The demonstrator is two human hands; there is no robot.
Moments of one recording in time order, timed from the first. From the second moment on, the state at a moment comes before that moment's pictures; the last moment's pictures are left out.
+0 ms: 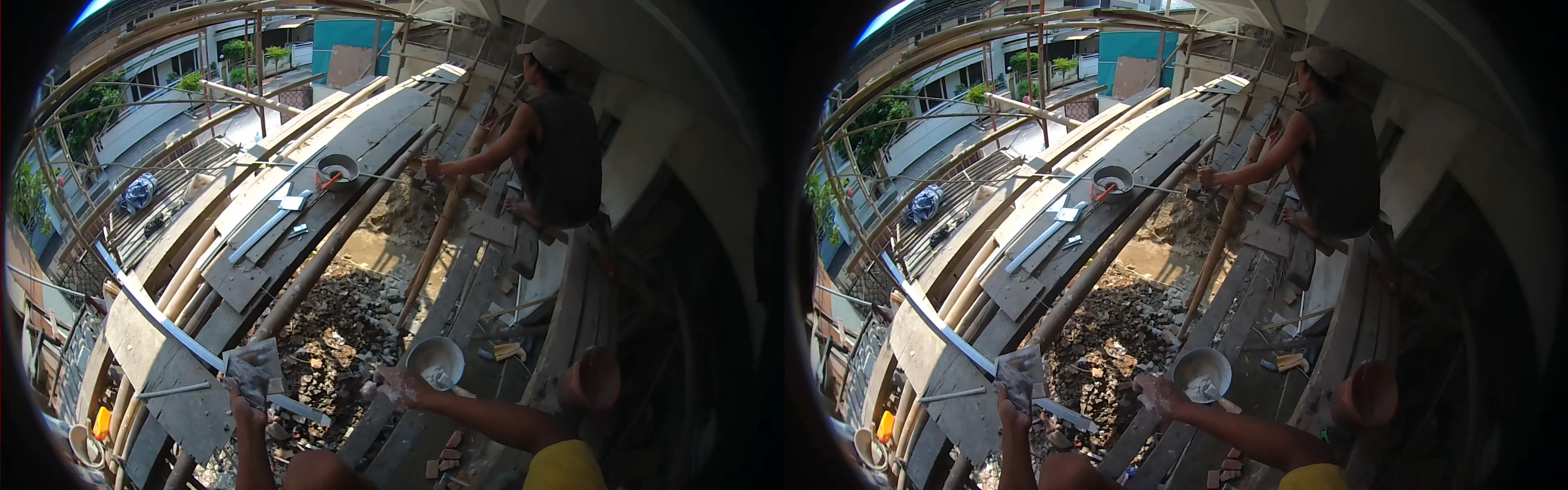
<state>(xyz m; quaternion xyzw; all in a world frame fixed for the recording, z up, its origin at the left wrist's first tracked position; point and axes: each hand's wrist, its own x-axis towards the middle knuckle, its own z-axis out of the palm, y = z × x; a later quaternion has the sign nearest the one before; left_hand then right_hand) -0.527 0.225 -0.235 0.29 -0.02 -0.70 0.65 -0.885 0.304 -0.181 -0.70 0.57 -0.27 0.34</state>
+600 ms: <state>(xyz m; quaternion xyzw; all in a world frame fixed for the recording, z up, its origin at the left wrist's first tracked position) -0.840 0.107 -0.179 0.38 -0.35 -0.79 0.34 -1.035 0.390 -0.255 -0.54 0.78 -0.03 0.31</state>
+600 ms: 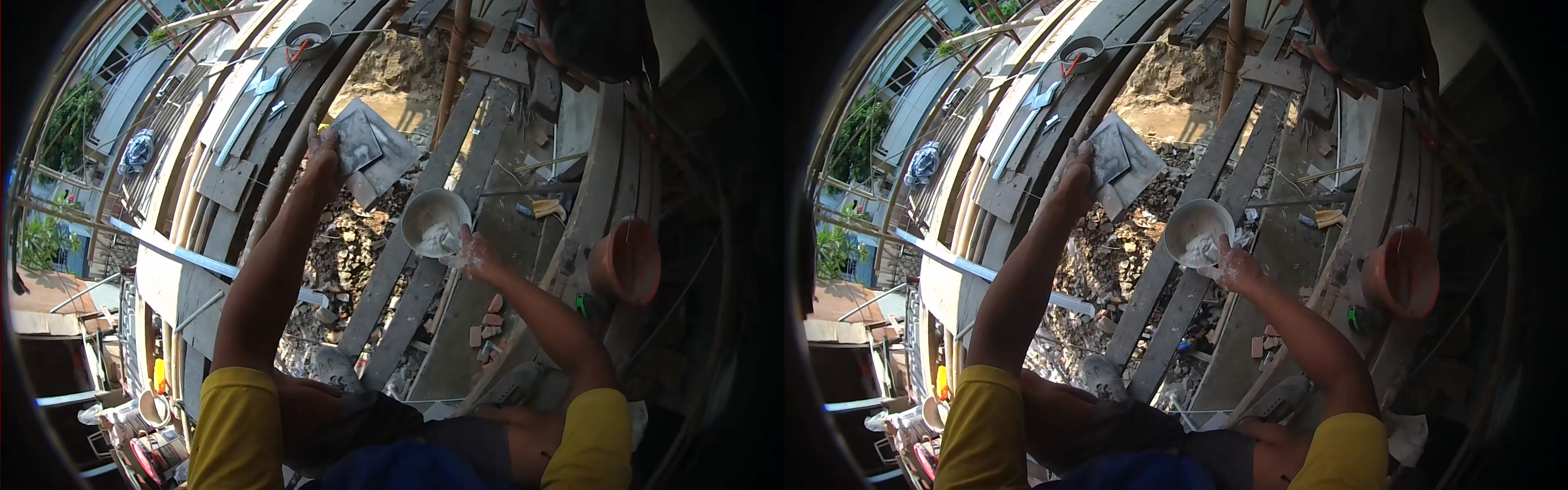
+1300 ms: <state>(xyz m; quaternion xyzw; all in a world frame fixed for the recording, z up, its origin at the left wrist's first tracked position) -0.832 0.262 -0.329 0.36 0.04 -0.89 0.27 -1.043 0.352 -0.246 -0.59 0.80 -0.03 0.08</state>
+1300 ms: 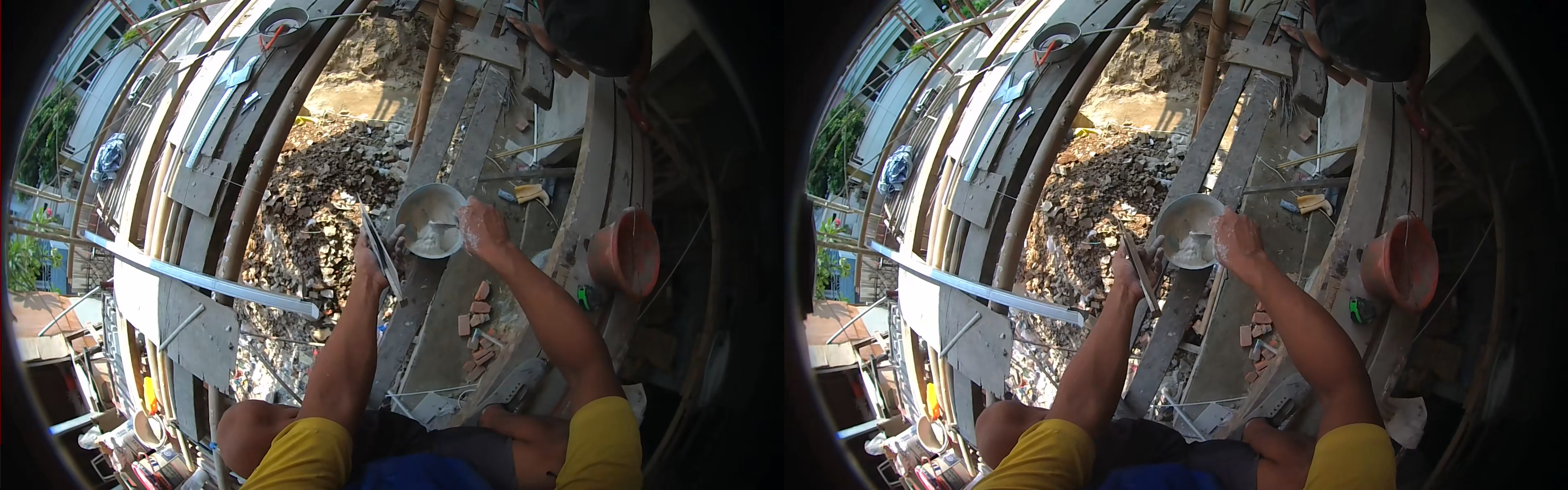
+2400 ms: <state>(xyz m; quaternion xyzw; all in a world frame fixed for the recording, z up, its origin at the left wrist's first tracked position) -0.828 0.263 -0.323 0.37 0.05 -0.88 0.29 -0.983 0.339 -0.244 -0.78 0.63 0.05 0.03</state>
